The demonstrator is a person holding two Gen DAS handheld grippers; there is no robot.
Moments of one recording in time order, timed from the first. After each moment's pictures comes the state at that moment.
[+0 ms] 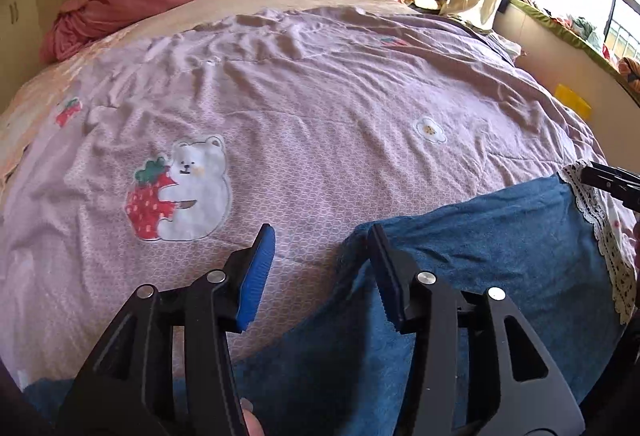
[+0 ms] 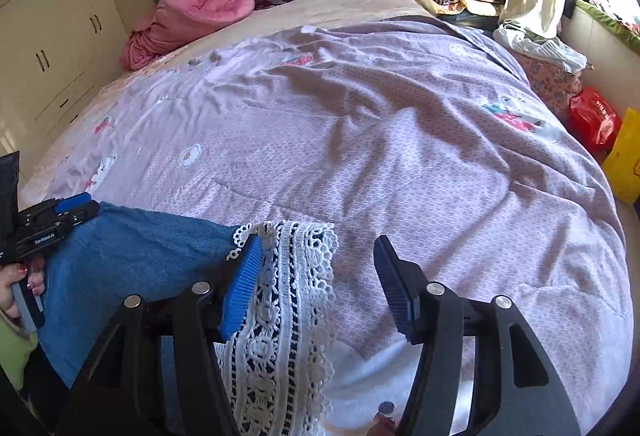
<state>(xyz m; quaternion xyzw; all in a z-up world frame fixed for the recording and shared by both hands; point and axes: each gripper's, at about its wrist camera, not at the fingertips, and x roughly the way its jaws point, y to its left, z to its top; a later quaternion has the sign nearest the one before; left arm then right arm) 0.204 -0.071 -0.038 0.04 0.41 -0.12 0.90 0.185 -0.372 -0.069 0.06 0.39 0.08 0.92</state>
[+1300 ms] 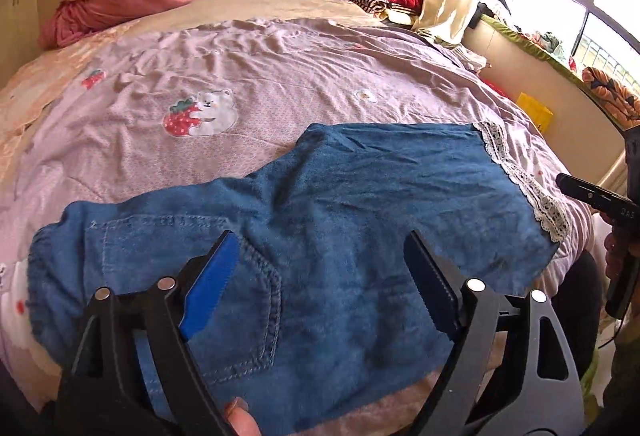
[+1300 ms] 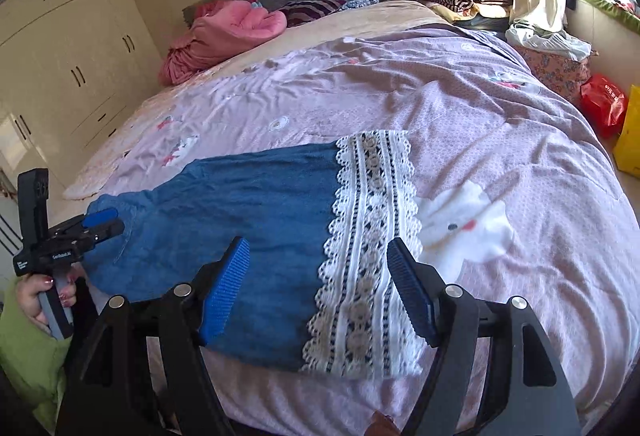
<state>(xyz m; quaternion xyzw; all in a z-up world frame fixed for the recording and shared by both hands) 0.071 -0.045 -0.018 0.00 0.40 -0.16 0.90 0.049 -0.331 -0.058 0.10 0.37 0.15 0.91</state>
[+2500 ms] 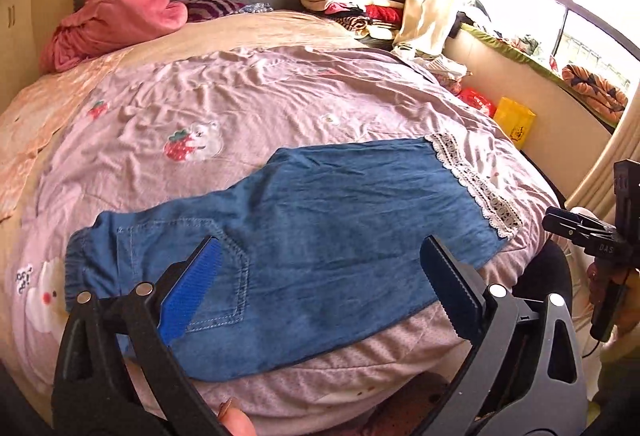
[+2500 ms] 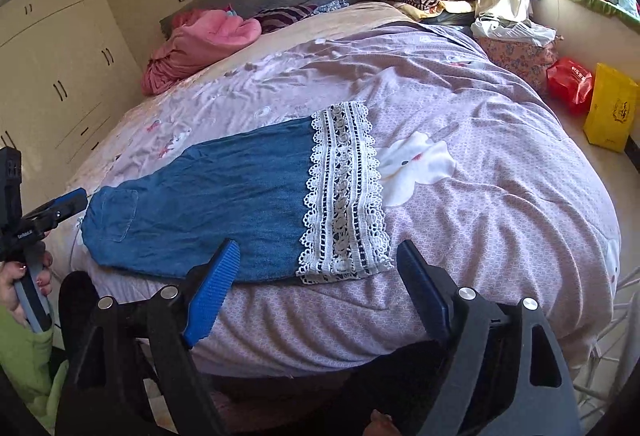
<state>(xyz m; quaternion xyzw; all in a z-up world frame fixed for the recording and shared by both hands) 0.026 -0.069 0.033 0.01 0.36 -0.19 0.91 -0.014 -0.355 -0.051 0.12 0.36 0.09 0.92</state>
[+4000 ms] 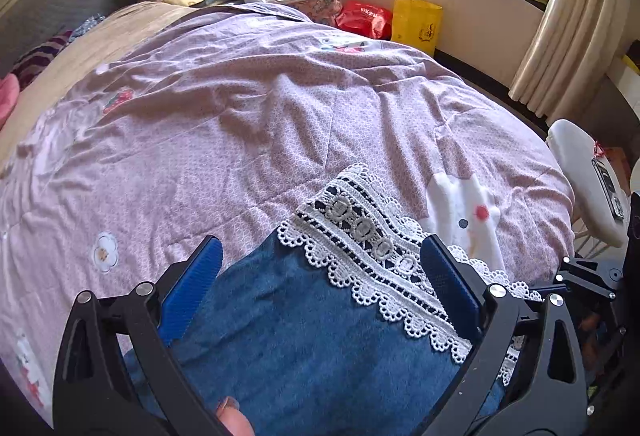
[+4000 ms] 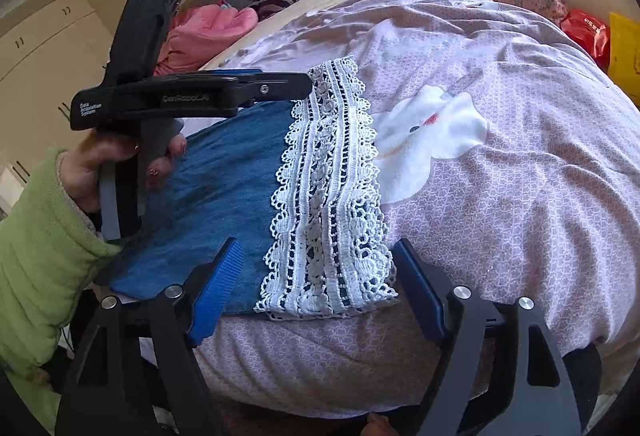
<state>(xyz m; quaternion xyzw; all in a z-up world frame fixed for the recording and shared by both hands) 0.196 -0.312 -0.030 0.18 0.41 -0.39 0.80 0.040 -0.370 -0.107 0.19 0.39 0.13 0.89</state>
